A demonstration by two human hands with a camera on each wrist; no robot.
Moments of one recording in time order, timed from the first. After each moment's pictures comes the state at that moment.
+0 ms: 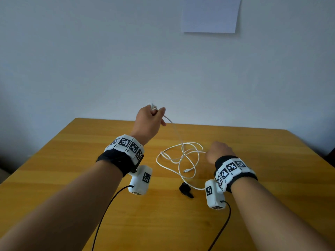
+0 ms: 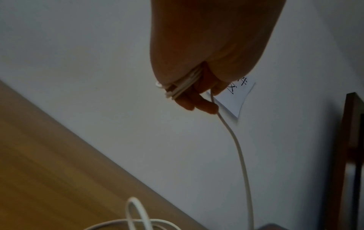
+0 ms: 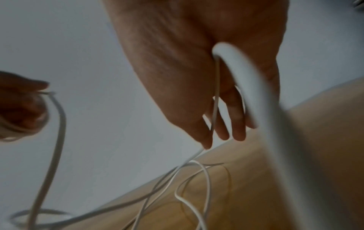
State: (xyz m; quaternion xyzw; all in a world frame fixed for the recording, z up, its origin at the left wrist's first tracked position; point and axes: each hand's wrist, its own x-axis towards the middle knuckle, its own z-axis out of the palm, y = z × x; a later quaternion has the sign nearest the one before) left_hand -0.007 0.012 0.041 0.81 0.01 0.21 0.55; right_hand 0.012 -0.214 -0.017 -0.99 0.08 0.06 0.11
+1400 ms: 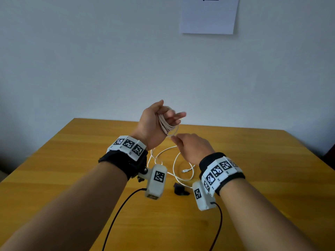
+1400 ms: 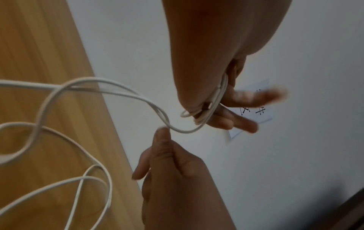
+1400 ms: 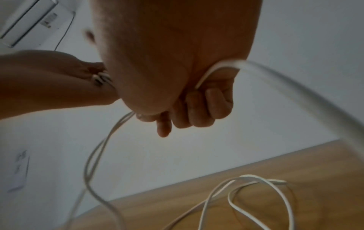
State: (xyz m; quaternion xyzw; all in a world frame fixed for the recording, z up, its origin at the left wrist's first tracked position) left_hand -0.025 -0.009 0.057 0.39 -0.07 -0.06 0.92; right_hand -0.014 -0.162 0.009 -0.97 -0.22 -0.06 0.10
